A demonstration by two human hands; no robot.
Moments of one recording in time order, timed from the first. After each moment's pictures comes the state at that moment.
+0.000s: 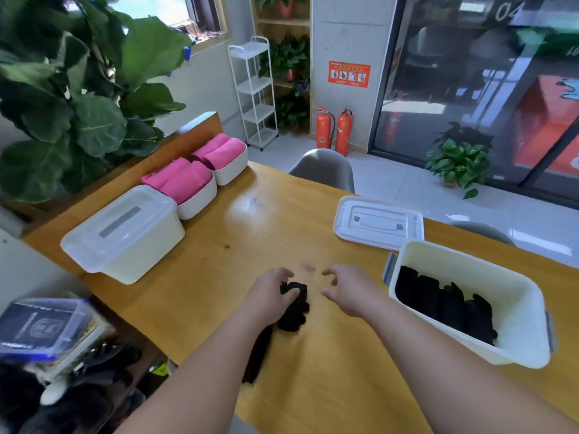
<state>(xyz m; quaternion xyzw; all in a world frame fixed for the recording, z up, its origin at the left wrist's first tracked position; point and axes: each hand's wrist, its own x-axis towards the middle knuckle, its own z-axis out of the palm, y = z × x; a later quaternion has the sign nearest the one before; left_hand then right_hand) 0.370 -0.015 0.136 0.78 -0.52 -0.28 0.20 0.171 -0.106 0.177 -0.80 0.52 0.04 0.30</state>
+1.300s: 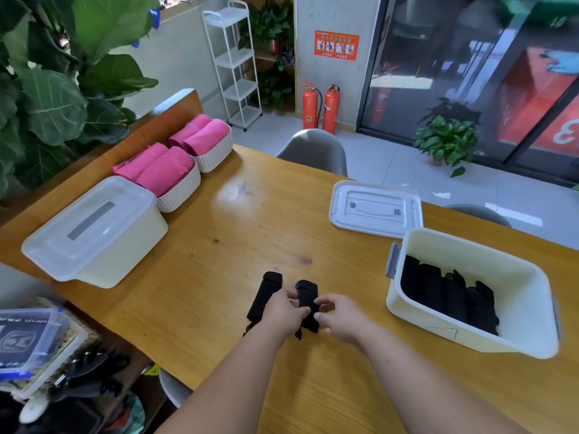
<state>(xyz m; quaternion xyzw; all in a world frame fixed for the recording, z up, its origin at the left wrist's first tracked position) 0.341 -0.019 0.084 0.80 -0.32 -0.47 0.22 0.179 -0.072 0.086 -0.62 0.57 0.01 0.54</state>
